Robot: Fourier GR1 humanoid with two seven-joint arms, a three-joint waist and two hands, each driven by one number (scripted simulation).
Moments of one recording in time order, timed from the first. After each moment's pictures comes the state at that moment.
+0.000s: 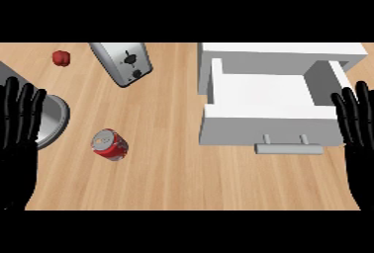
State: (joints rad) left arm 0.01 0.10 0.02 -2.10 -0.02 0.03 -0.03; right arm 0.03 -0.13 0.01 -2.10 -0.01 0.01 -0.04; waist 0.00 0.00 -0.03
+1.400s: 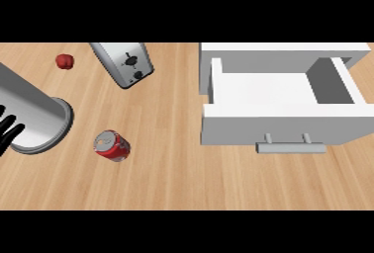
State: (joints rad) left arm 0.16 0.37 0.31 -2.13 0.54 -0.36 0.36; right arm 0.29 -0.13 -0.26 -2.12 -0.20 0.08 0.09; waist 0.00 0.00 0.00
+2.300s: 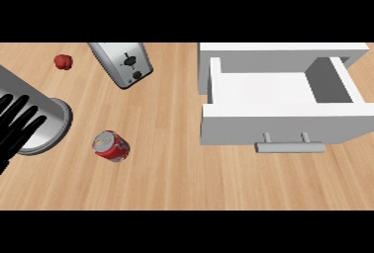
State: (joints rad) left arm 0.05 0.30 0.30 -2.02 0.68 -0.26 0.55; right arm 0.43 -0.12 -0.41 -2.16 -0.32 0.27 0.04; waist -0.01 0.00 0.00
